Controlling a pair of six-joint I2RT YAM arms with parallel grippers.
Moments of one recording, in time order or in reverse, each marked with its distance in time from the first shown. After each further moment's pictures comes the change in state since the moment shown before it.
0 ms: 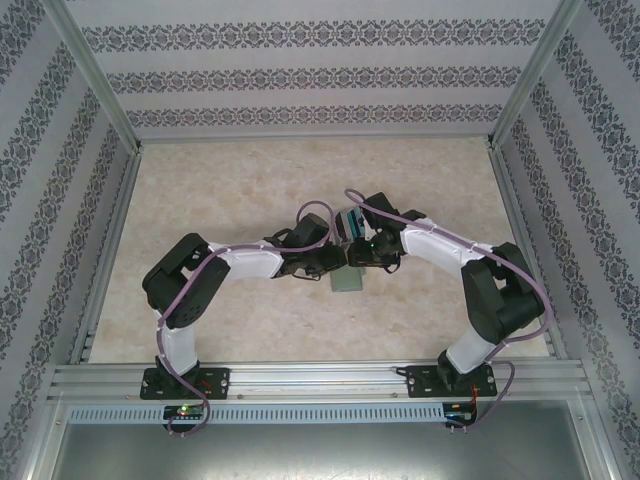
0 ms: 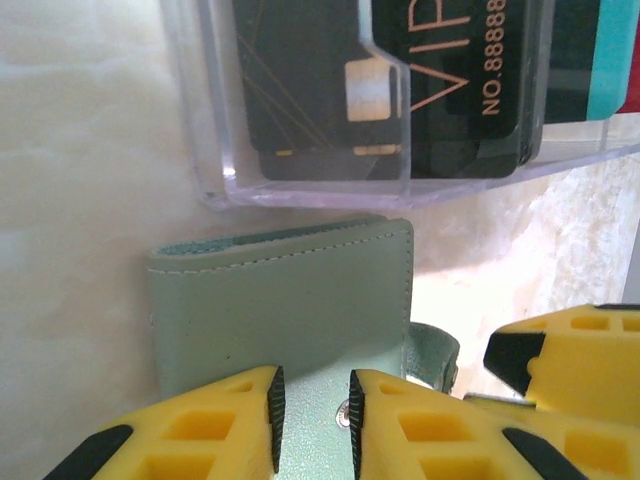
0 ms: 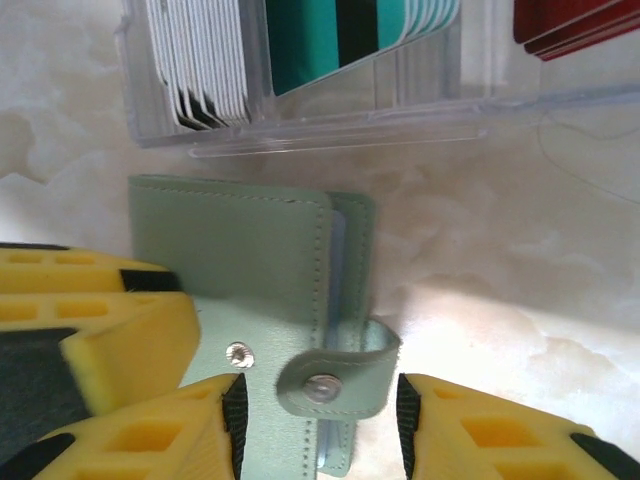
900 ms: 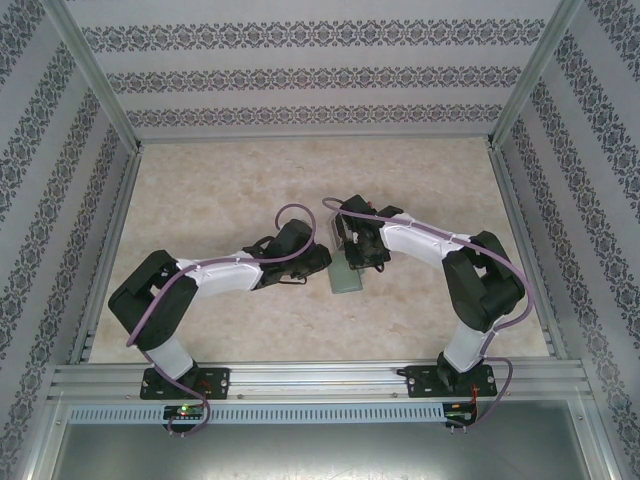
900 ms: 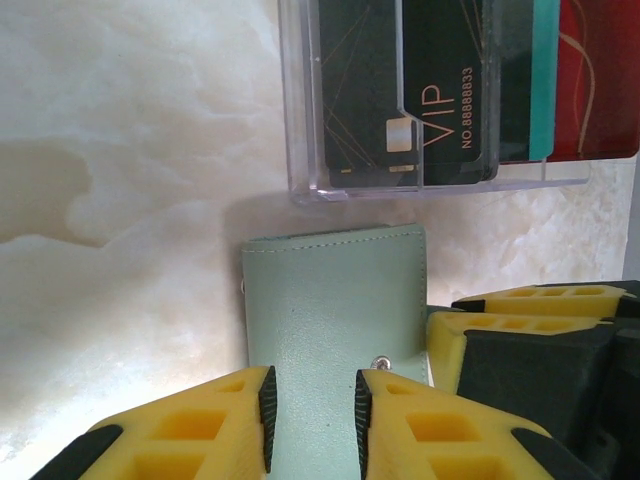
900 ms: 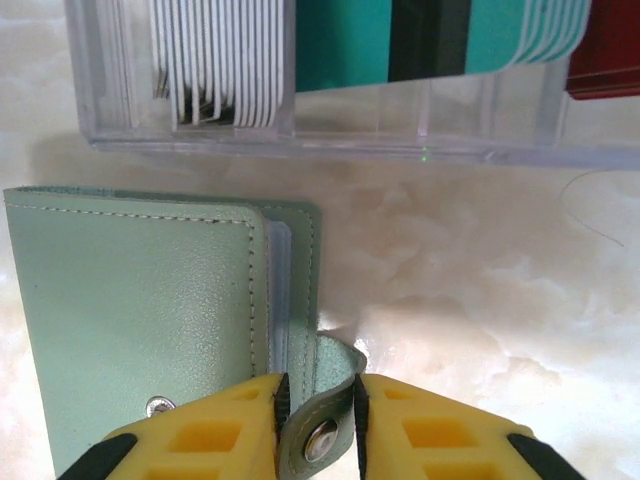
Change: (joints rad) left arm 0.000 -0.200 -0.154 0.003 -0.147 -0.039; right arm 0.097 0.109 0.111 -0.111 0.203 -0.045
